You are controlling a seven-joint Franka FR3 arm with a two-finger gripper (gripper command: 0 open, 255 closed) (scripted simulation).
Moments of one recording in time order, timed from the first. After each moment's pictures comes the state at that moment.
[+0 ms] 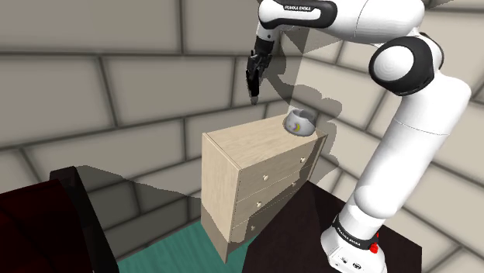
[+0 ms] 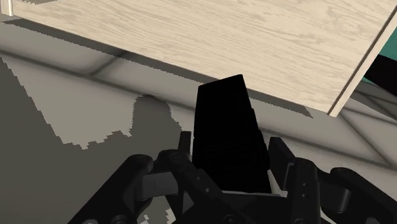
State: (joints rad) arm -0.08 0.04 -0.12 -1.55 -0.01 1.77 -0.22
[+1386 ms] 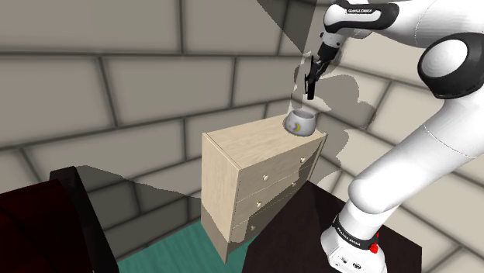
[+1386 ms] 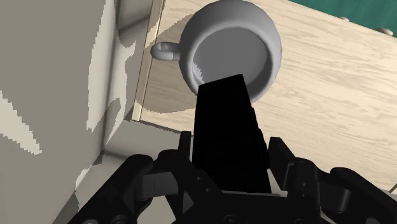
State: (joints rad) arm -0.27 -0.27 -0.38 -1.85 -0.02 1.79 -0.66
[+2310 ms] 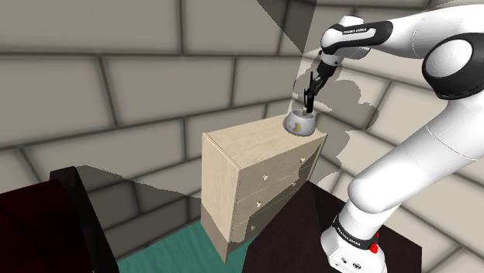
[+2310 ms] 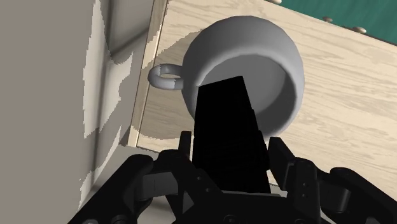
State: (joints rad) arm -0.29 -0.29 -0.41 -2.05 -0.03 1.96 -0.70
